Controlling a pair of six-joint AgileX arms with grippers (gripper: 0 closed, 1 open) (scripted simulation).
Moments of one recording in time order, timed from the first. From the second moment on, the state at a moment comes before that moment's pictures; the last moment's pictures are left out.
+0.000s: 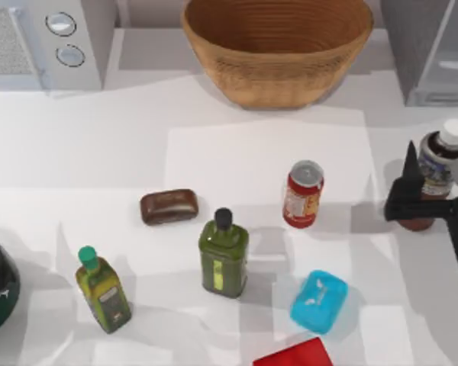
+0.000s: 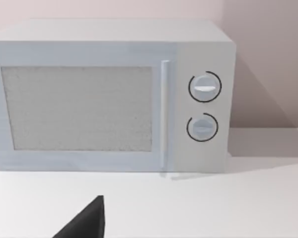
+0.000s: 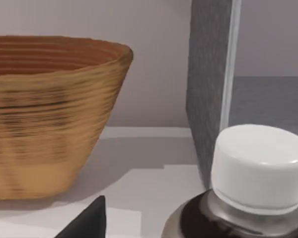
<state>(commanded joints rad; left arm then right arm) 0.00 0.00 0.00 0.00 0.00 0.00 0.47 1.74 0.19 1.55 0.49 0.00</state>
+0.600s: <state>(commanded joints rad) 0.00 0.00 0.00 0.00 0.00 0.00 0.38 1.23 0.15 1.09 0.40 -0.04</state>
